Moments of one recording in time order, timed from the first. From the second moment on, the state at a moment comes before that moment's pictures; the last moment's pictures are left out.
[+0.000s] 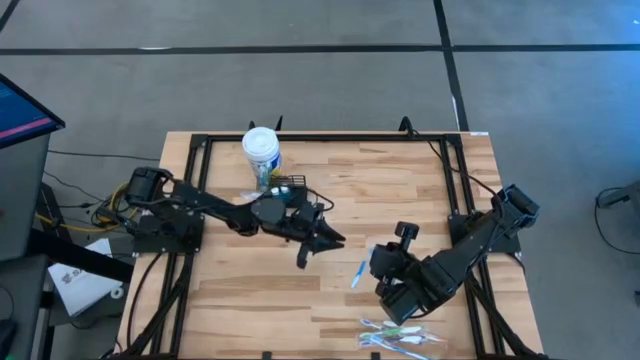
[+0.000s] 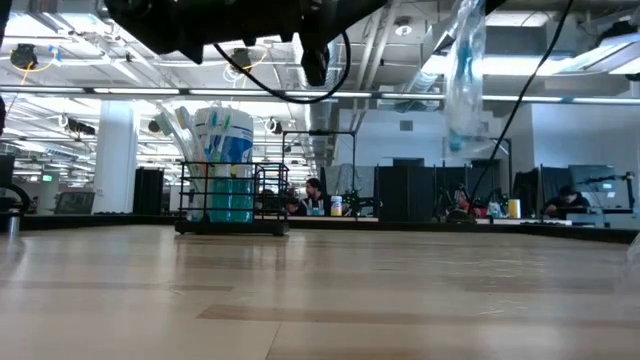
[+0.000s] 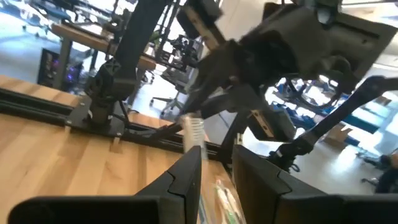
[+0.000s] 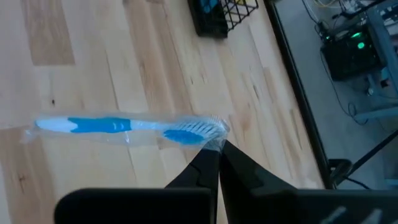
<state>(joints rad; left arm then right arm) -0.11 1.68 0.84 0.90 0.14 -0.41 0.68 1.76 1.63 -1.46 0.81 0.83</state>
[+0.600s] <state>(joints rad) -0.08 1.83 0.95 0.91 0.25 -0.50 0.67 1.76 1.68 -1.45 0.90 0.75</state>
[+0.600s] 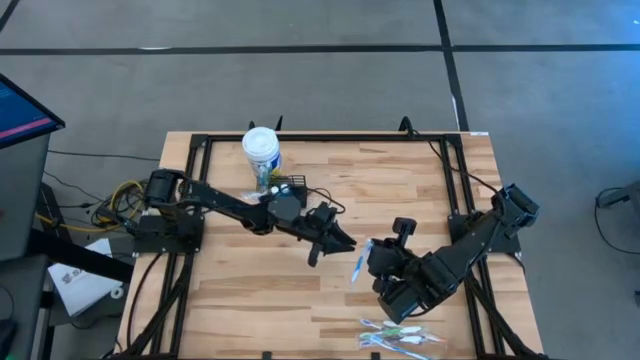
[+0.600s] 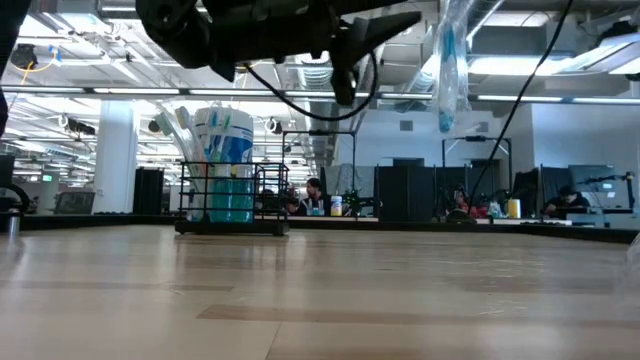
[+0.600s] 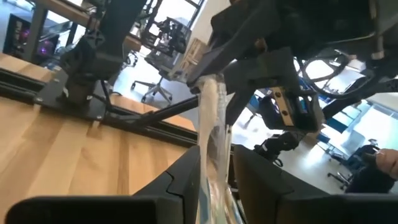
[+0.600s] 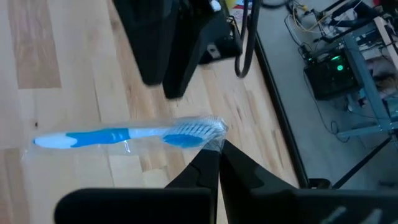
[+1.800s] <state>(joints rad) -0.07 1.87 1.00 0.92 0.29 -0.47 0.60 1.76 1.67 -1.34 0.95 0.54</state>
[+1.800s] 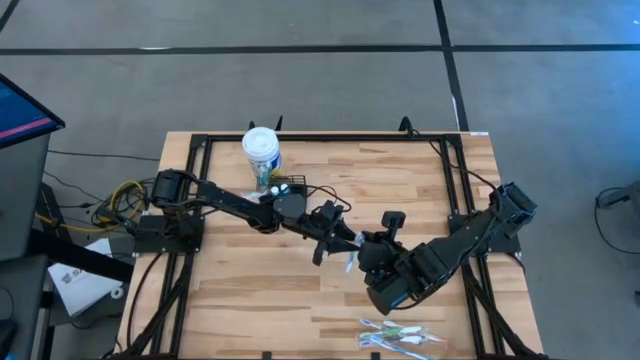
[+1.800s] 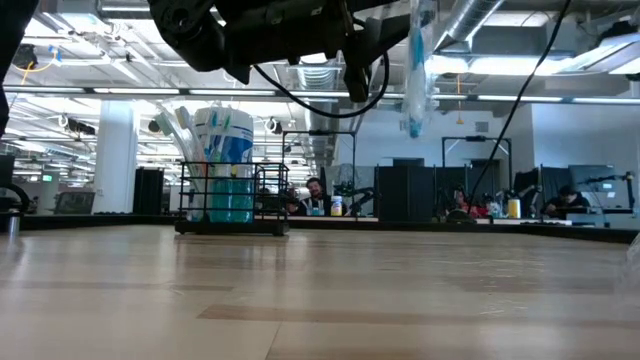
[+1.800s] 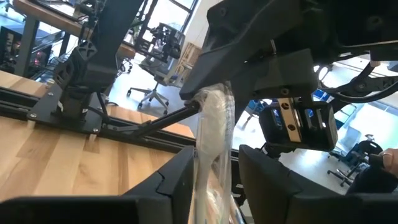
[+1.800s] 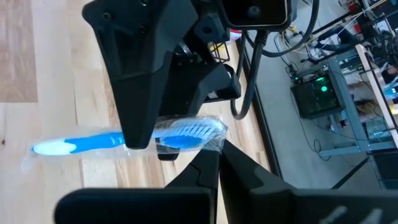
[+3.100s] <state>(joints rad) -0.05 1.78 1.00 0.77 0.28 -0.38 0.64 1.75 1.67 -1.52 1.00 0.79</state>
